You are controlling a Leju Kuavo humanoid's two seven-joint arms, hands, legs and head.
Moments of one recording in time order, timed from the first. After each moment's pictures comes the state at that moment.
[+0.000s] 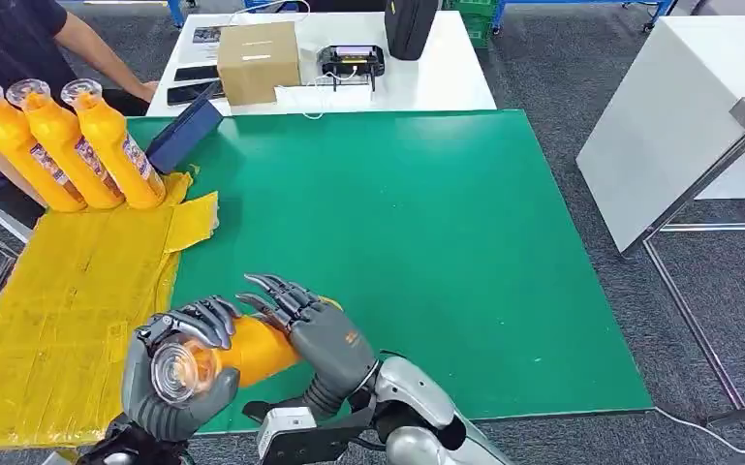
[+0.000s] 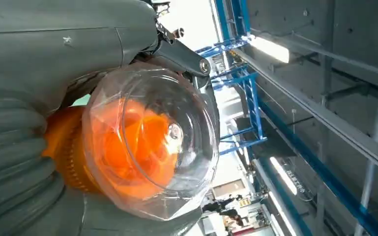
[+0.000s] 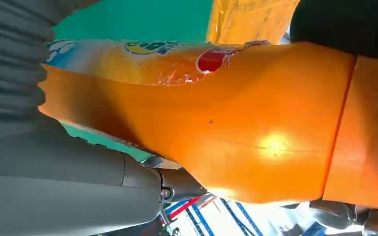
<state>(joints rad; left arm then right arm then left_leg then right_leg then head) 0.17 -0.09 -0.26 -1.95 -0.25 -0.10 -0.57 -0.22 0.05 0.86 -1.58 0.62 -0.09 -0.08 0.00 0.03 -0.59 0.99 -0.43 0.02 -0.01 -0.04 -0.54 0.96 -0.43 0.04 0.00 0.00</state>
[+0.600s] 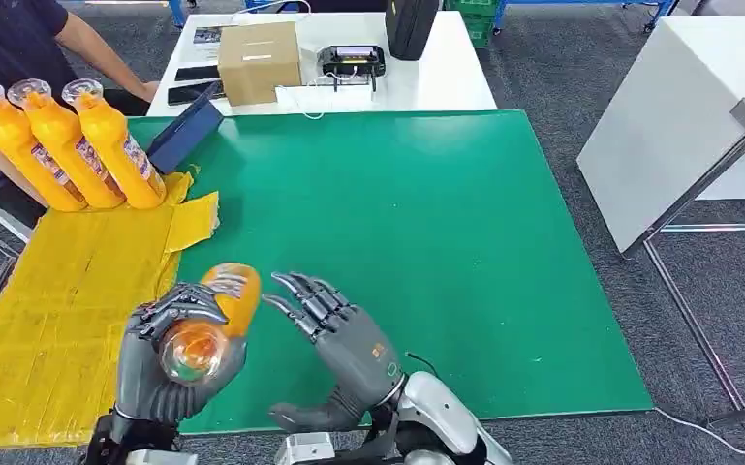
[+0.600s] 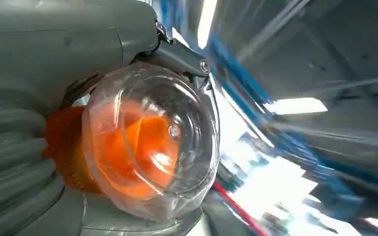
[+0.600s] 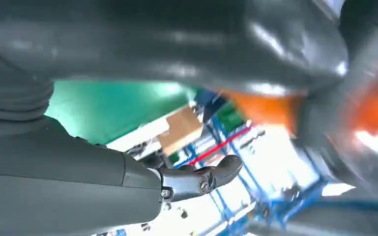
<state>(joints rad) 0.17 -0.10 -0.23 -1.95 -0.82 0.33 -0.52 -0.10 -0.01 0.81 -1.72 0.79 -0.20 -0.09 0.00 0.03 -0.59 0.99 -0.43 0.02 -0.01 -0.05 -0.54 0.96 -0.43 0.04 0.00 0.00</state>
